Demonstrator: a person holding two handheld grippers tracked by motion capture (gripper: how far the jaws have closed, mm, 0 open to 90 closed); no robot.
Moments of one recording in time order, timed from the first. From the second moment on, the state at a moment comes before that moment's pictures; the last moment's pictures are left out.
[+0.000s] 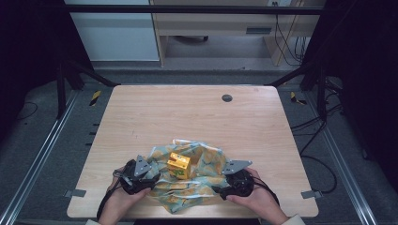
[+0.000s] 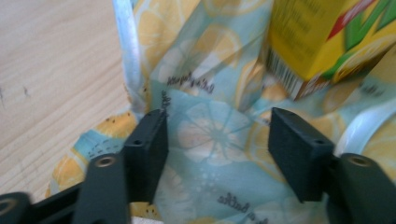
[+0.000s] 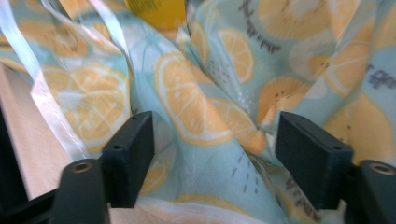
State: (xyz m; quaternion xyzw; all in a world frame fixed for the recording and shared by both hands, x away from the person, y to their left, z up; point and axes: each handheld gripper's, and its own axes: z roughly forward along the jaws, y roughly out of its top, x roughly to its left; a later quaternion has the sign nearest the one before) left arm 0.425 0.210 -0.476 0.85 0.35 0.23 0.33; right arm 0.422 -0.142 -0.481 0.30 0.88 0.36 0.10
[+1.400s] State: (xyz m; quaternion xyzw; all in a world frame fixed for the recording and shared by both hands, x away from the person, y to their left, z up) left arm 0.442 0.312 -0.444 0.71 0.48 0.31 0.42; right arm 0.450 -0.270 -0.446 0.46 0.74 0.43 0.23
